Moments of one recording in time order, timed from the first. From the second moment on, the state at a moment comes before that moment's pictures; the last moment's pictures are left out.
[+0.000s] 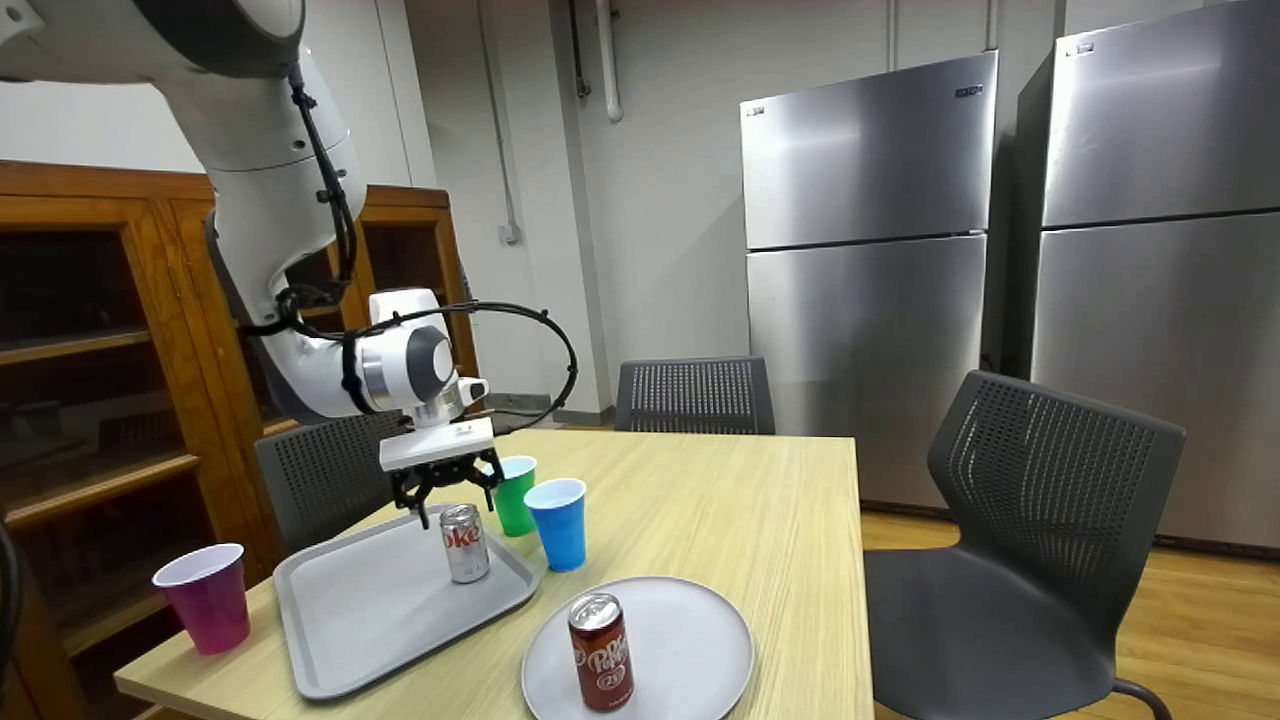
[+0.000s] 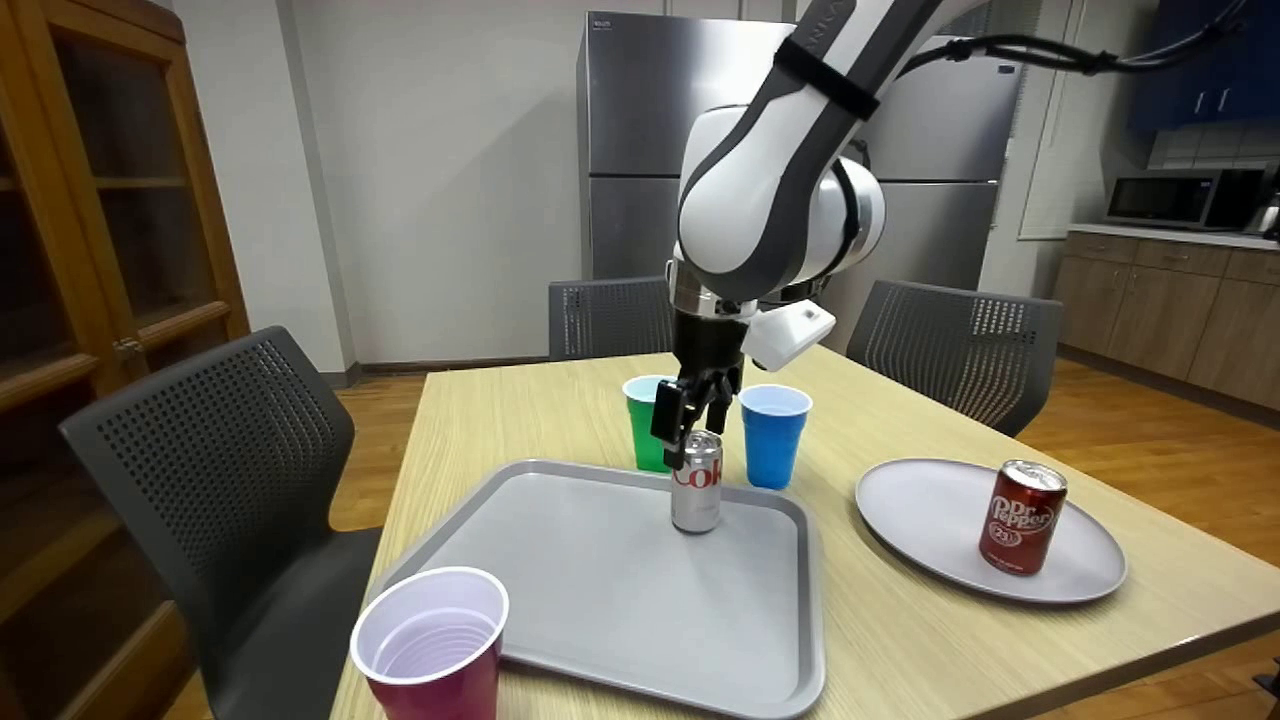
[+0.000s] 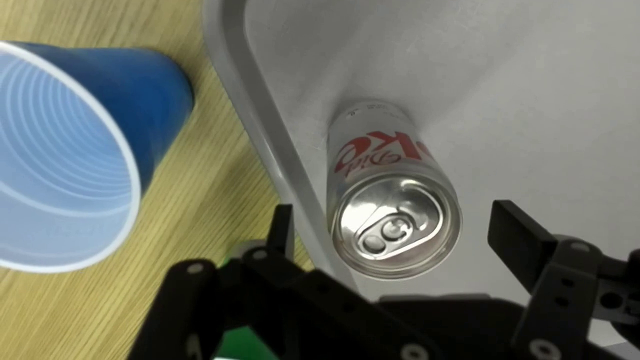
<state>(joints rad) 0.13 0.48 0.16 -2.12 -0.20 2.71 -0.26</state>
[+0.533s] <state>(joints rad) 0.11 0.43 0.16 -2.11 -0.18 2.71 -0.26</state>
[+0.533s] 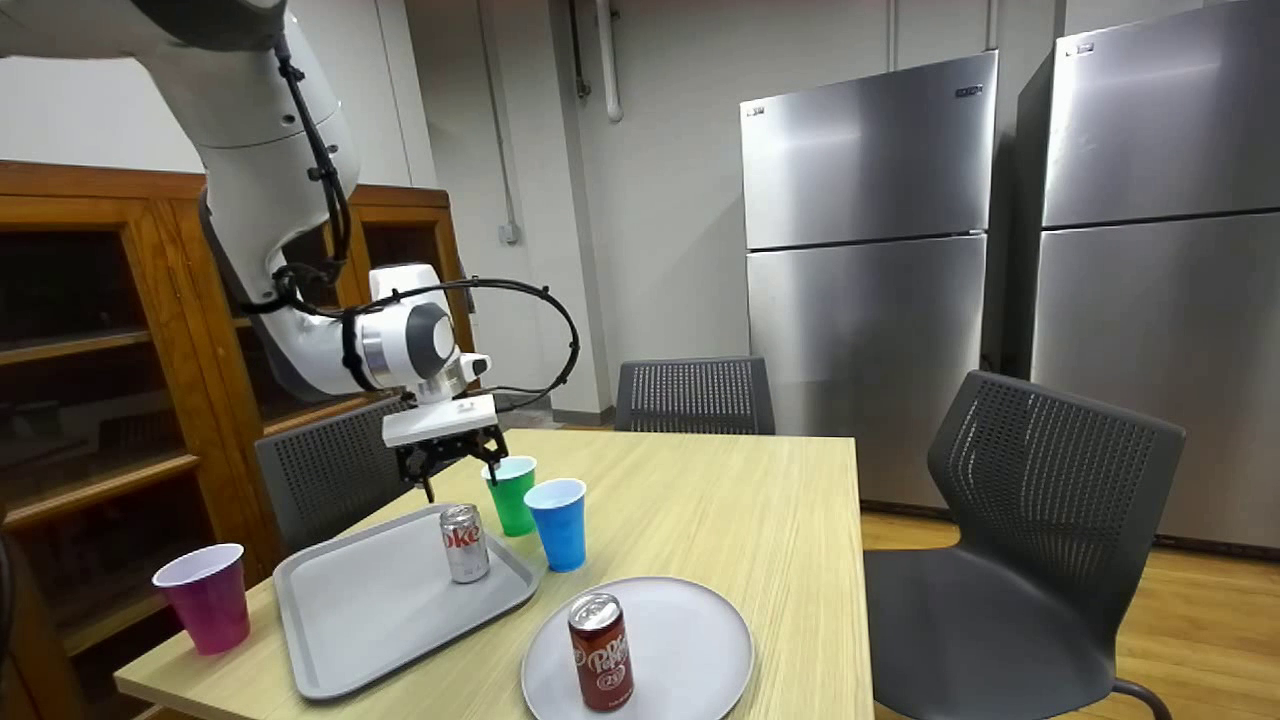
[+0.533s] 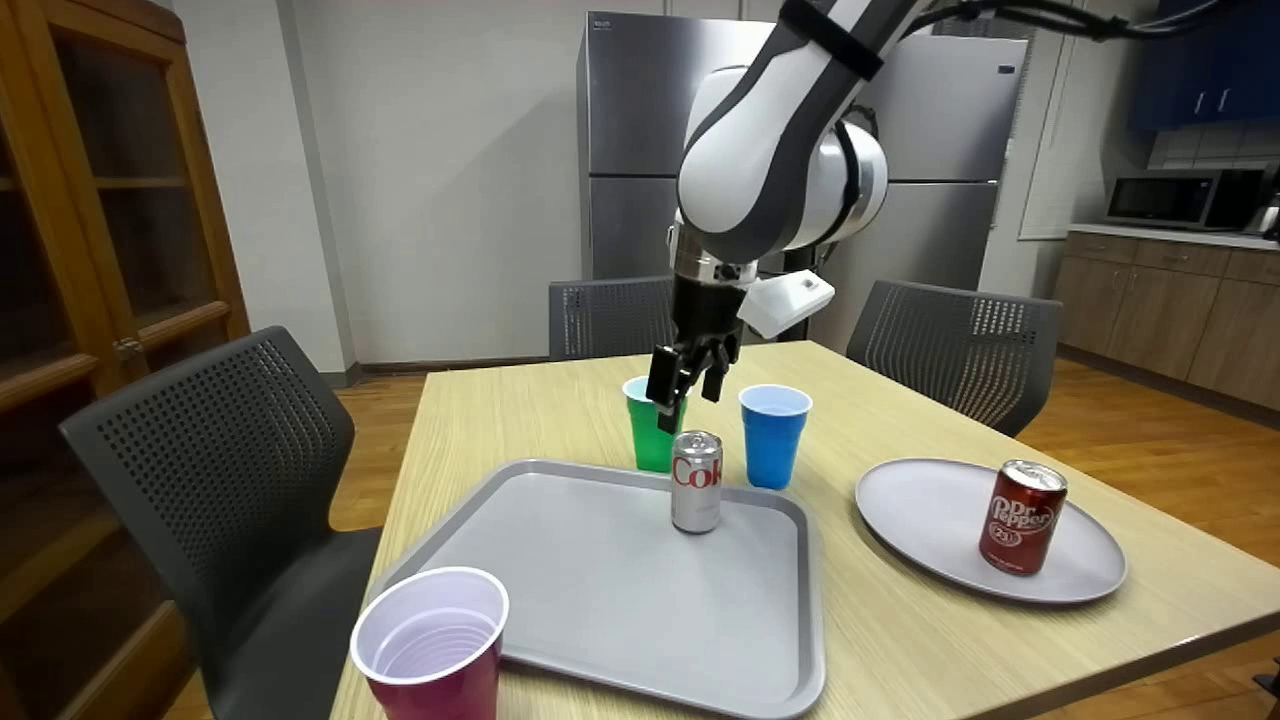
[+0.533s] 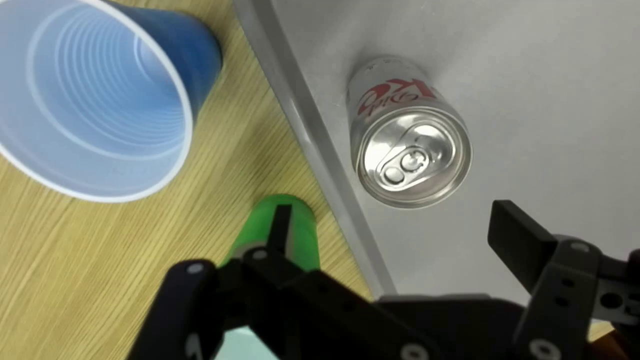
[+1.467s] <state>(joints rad) 0.09 0.29 0.11 -2.14 -0.13 2.59 -0.22</state>
